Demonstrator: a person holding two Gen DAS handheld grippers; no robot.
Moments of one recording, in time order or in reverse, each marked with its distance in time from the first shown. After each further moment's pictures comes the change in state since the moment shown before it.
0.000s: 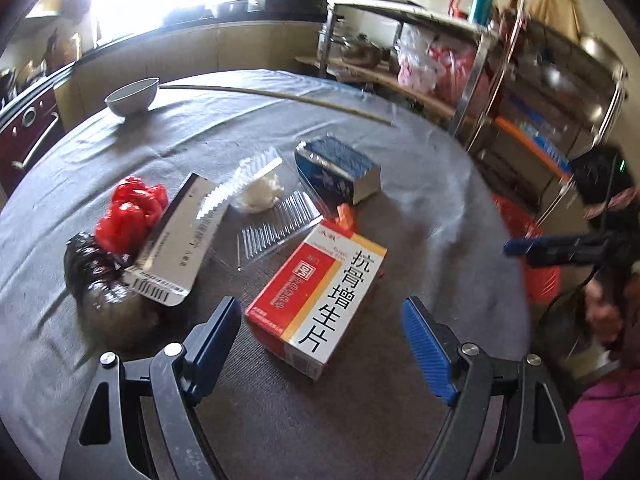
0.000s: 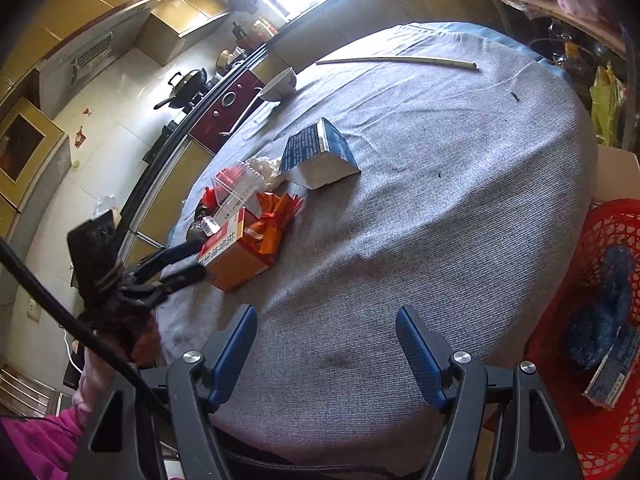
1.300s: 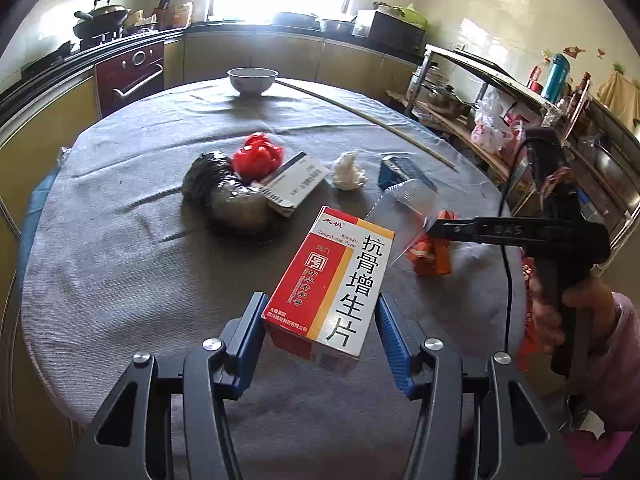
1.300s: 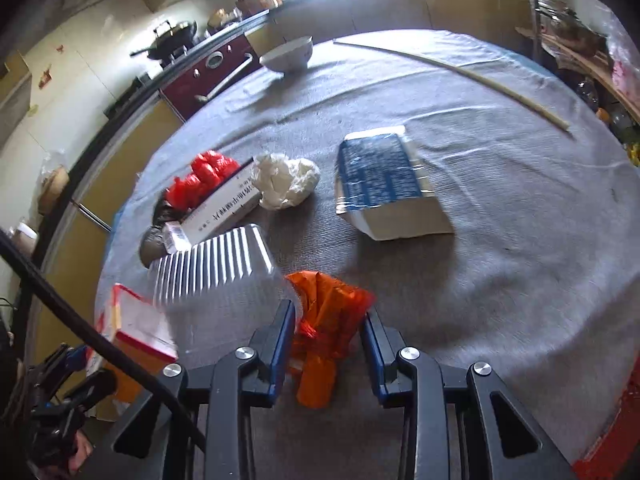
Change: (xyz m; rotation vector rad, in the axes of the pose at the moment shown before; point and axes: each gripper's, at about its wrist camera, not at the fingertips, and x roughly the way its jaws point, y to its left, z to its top) left arm -0.082 0.009 -0.065 -0.328 -0.120 0.172; right arm 0.094 0.083 0.048 -0.150 0.050 -0.215
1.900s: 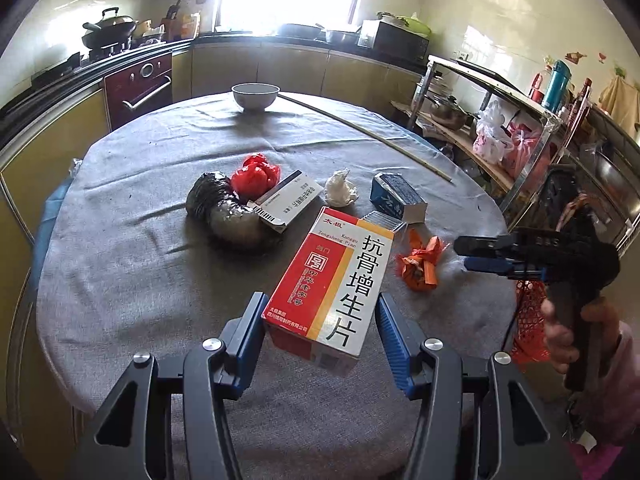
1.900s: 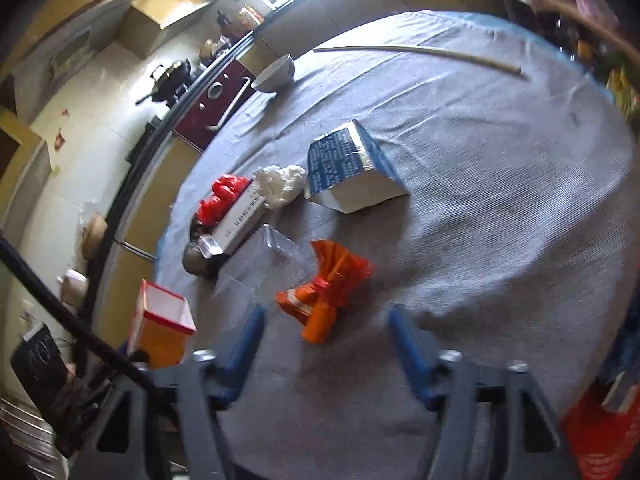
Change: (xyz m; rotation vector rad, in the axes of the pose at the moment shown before) left arm -0.020 -0.018 0.004 -0.019 -0.032 0.039; right arm -0.039 -0.045 -0.019 0.195 0.007 0.178
